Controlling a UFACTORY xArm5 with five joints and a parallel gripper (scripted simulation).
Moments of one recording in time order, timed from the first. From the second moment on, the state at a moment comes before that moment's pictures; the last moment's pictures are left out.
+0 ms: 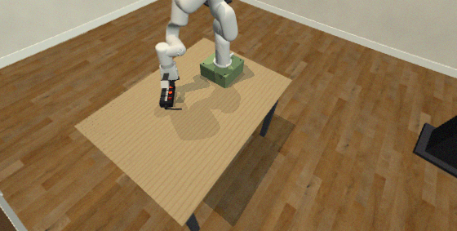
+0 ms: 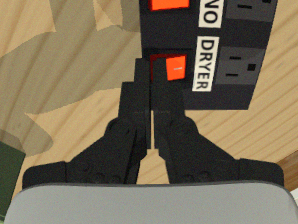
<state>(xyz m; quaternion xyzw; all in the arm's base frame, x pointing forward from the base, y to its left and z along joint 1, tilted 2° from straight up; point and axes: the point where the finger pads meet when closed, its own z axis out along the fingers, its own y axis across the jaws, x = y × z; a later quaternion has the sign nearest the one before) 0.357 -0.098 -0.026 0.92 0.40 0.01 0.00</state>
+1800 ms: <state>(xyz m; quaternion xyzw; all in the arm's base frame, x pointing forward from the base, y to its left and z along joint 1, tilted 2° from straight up) 0.354 -0.100 -0.031 0.92 0.40 0.00 0.00</state>
